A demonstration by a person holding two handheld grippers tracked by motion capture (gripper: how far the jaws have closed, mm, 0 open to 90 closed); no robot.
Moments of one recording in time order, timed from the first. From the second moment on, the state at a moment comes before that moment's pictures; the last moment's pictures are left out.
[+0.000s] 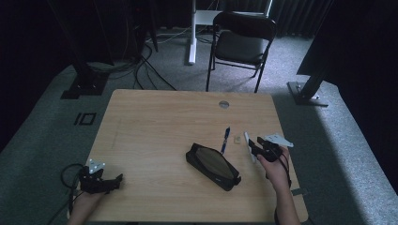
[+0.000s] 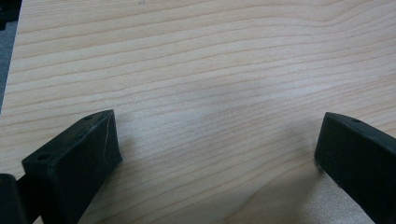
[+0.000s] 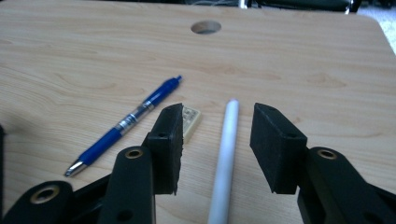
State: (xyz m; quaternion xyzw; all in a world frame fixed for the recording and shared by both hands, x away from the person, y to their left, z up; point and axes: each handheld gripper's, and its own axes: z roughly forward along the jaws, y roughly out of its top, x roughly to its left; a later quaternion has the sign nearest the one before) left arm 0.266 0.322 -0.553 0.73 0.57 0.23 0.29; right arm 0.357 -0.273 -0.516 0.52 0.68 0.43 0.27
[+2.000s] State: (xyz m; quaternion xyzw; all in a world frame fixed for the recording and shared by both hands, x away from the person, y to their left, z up) left arm 0.266 0.322 -0.553 0.73 0.57 0.23 0.29; right arm 0.384 -0.273 -0.533 0.60 0.68 0.33 0.24
